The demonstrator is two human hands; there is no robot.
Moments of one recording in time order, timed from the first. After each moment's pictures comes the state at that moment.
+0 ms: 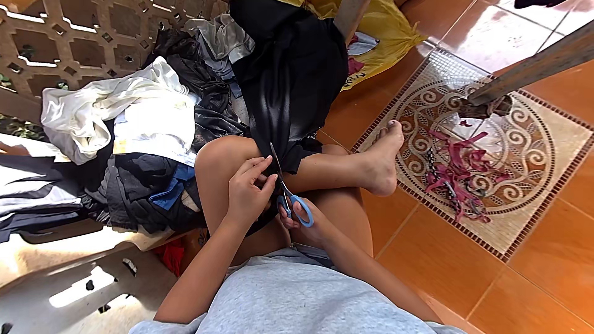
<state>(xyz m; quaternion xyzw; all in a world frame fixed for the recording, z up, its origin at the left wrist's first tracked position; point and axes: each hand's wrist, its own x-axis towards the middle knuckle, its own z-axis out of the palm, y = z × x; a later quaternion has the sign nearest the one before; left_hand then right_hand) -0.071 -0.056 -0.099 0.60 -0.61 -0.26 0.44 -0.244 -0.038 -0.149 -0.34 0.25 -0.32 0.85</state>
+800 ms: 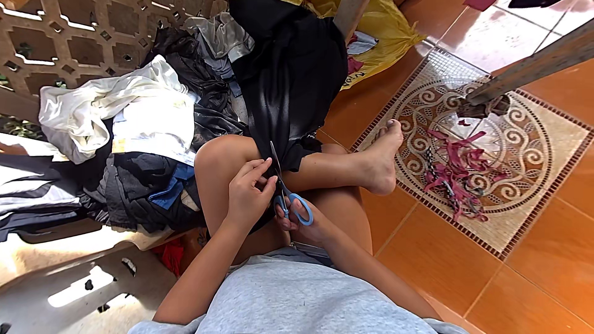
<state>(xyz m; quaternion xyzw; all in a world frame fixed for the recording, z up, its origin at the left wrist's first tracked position) -0.071 -0.050 -0.101 0.61 -0.62 -0.25 0.43 -0.243 -0.039 -0.147 -0.30 0.22 -0.29 0.88</state>
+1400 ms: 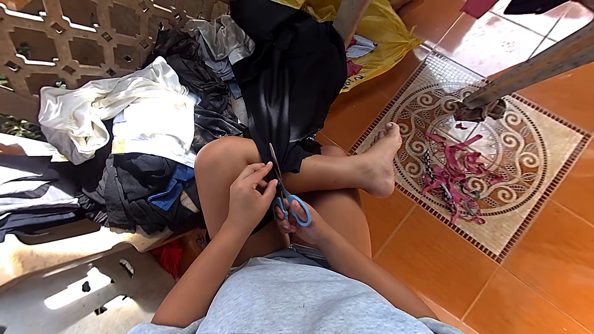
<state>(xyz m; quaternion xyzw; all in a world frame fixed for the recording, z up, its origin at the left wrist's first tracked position) -0.072 -0.048 -0.097 0.62 -0.61 -0.27 0.41 -0.239 -0.036 -0.151 -0.25 0.20 -0.30 0.90</state>
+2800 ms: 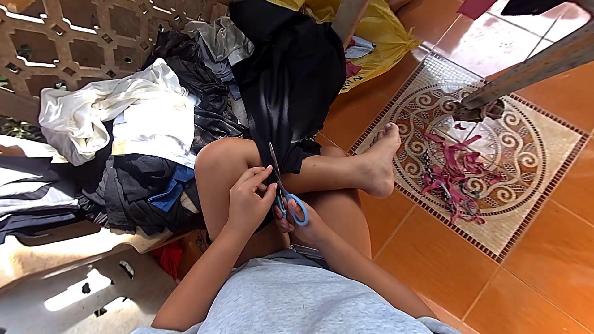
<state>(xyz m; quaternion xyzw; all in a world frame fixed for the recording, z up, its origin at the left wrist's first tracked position) -0.073 -0.043 -0.094 0.62 -0.60 -0.28 0.41 -0.233 -0.036 -0.142 -0.25 0.25 -0.31 0.88</state>
